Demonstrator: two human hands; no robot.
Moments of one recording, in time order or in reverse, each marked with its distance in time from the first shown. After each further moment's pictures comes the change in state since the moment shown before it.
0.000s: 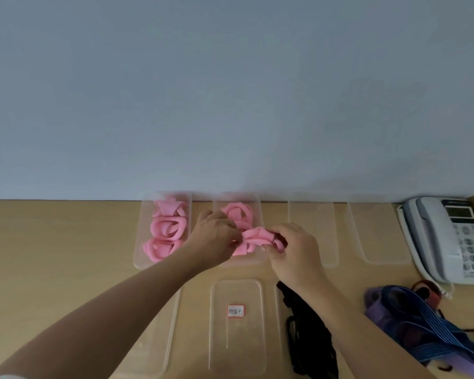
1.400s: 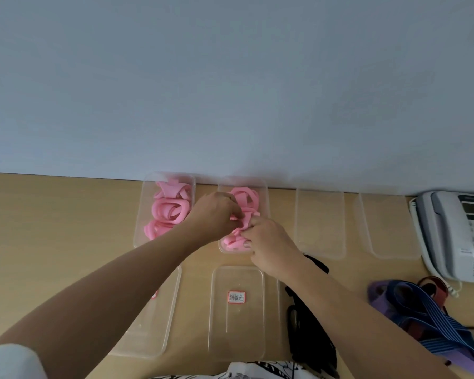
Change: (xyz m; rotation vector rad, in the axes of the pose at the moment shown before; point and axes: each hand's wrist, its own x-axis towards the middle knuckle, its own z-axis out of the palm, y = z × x) left_hand 0.013 -0.011 -0.003 -0.315 0.113 -0.079; right_hand 0.021 -0.008 0.041 -0.358 -0.590 -0.229
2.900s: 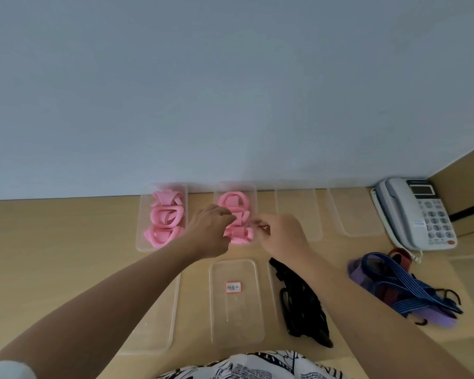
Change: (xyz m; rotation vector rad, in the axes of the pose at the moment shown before) left_hand -0.041 0.026 -0.003 0.247 -0.164 0.012; right_hand -0.056 -0.001 -0.014 0.292 0.444 0.191
